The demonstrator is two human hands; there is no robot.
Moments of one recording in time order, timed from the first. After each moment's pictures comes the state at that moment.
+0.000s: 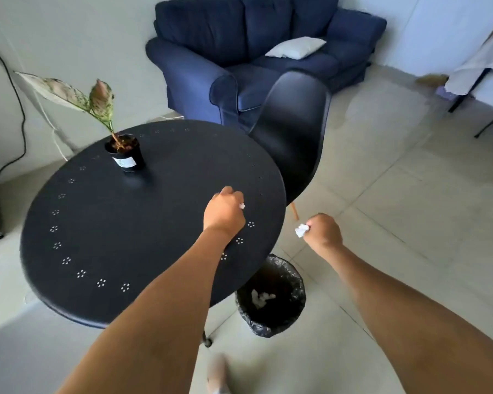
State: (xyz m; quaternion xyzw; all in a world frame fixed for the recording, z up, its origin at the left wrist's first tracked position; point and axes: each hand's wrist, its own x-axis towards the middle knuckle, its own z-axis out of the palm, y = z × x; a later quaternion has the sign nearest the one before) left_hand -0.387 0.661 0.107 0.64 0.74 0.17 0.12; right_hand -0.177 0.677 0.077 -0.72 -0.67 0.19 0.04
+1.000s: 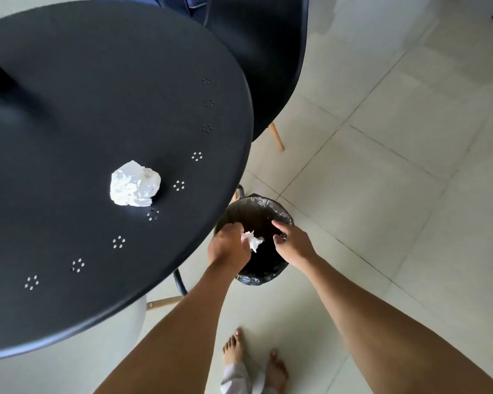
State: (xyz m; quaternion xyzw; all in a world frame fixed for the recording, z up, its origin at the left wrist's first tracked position) left_hand -0.299 0.606 -0.134 0.63 0.73 0.02 0.26; right_hand -0.147 0.619 -0.160 -0.70 -0.58 0.41 0.05
